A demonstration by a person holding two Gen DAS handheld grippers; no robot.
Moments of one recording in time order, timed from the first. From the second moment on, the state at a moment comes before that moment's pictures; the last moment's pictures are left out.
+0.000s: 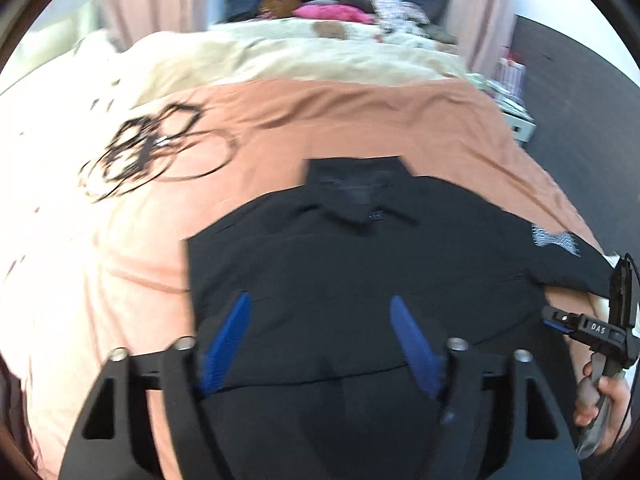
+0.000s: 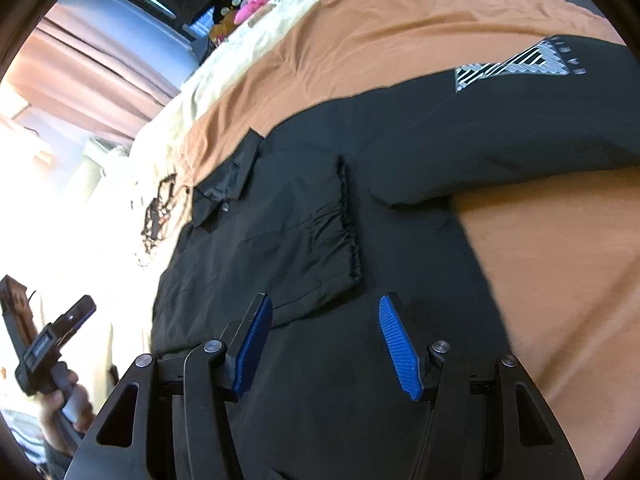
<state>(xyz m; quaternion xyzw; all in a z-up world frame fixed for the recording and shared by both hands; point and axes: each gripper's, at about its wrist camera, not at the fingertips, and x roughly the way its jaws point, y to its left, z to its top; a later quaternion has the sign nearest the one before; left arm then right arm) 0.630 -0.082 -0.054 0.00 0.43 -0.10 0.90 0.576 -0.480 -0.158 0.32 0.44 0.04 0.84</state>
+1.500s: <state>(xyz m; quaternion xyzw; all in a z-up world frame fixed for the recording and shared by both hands) 0.636 -0.112 -0.100 -0.07 0.49 -0.09 0.87 0.445 -0.710 -0.126 0.39 0.32 -0.16 0.85</state>
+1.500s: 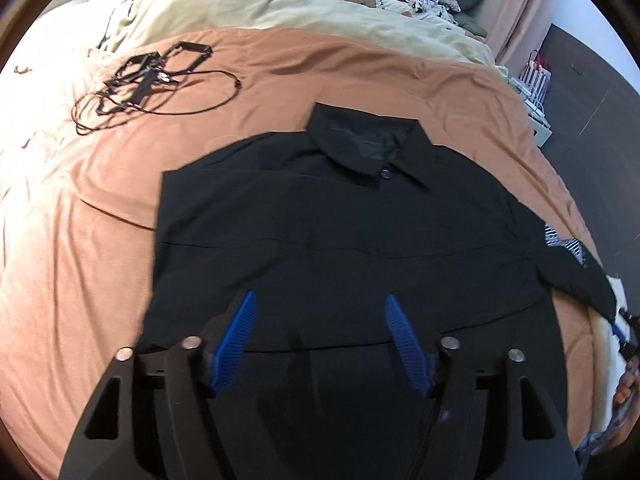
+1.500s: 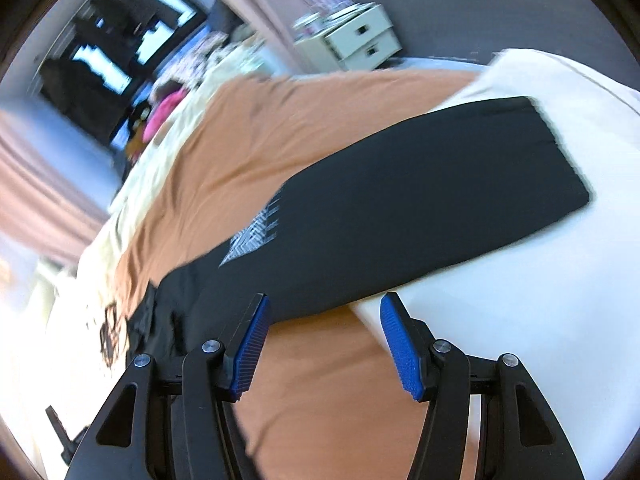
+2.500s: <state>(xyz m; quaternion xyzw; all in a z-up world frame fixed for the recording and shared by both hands) 0.614 -0.110 -0.055 -0.03 0.45 -0.10 0.89 0.476 -0.693 -0.019 0.36 0.21 -0.11 0.90</state>
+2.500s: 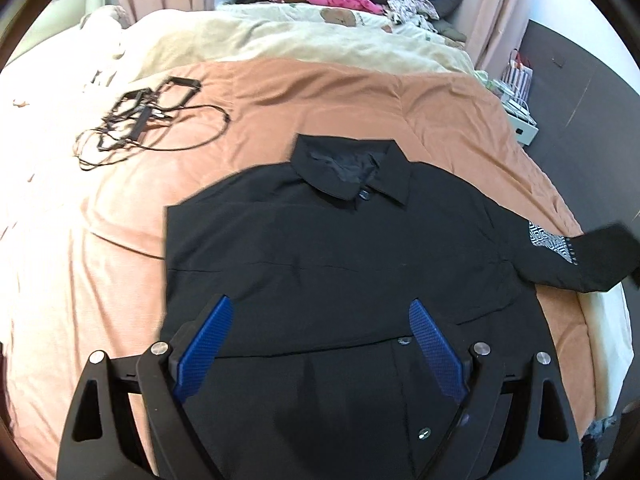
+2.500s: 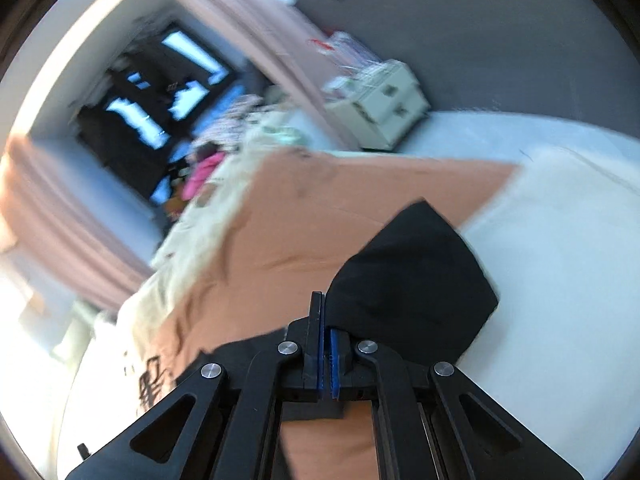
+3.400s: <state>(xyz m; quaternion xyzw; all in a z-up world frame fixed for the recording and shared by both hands) 0.579 0.076 -0.041 -0.08 0.43 -0.06 0.90 0.607 -0.391 0.089 0.22 0.26 0.07 0.94</state>
